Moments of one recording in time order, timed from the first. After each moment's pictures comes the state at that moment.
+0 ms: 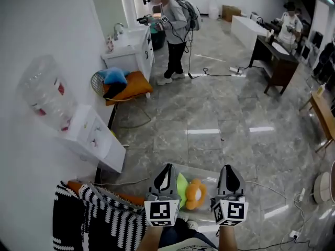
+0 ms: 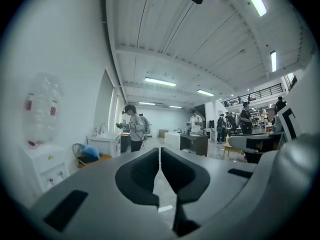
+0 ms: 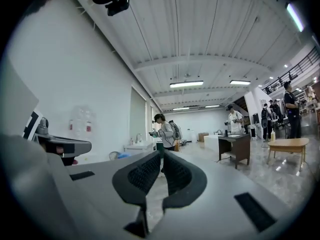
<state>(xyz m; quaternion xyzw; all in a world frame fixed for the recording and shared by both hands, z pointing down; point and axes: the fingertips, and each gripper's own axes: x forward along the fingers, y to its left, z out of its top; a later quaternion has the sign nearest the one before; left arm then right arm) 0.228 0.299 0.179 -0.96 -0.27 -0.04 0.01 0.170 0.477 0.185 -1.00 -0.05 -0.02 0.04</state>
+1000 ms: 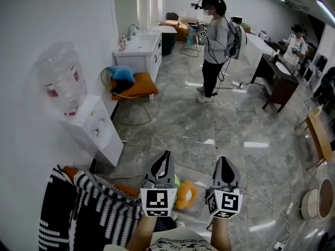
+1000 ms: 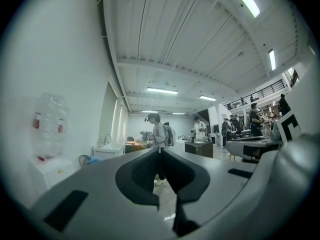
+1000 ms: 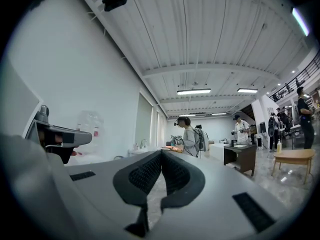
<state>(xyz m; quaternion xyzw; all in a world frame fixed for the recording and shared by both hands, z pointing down) 0.187 0.266 0.107 -0.97 -0.24 0.01 0.02 0.147 0.442 0.124 -1.00 -0.02 0.02 0.00</state>
